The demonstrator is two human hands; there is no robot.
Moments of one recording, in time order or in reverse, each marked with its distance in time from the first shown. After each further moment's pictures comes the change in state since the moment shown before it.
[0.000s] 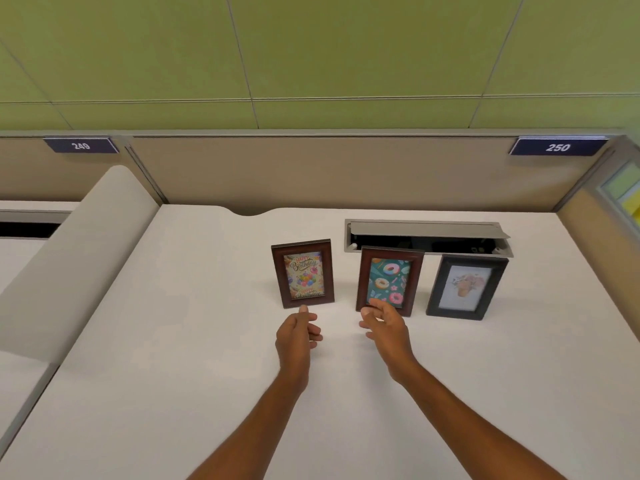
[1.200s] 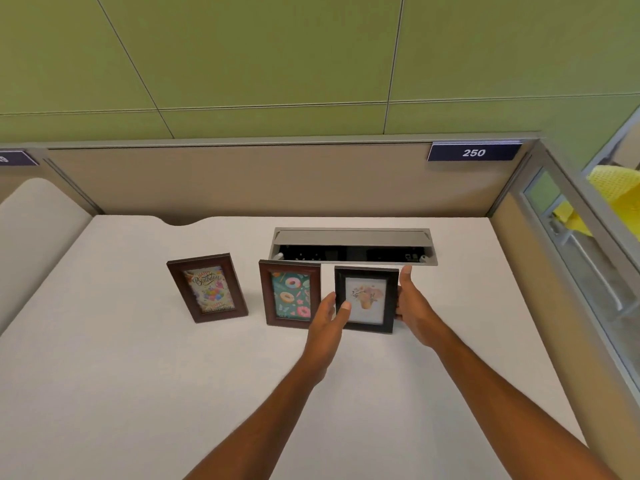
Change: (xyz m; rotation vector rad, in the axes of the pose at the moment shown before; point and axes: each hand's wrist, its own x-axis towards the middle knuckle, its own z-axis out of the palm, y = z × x) left_hand -0.081 0.004 0.260 0.208 -0.426 0.084; right_hand 0.111 -0.035 -0.269 0.073 -0.178 0.223
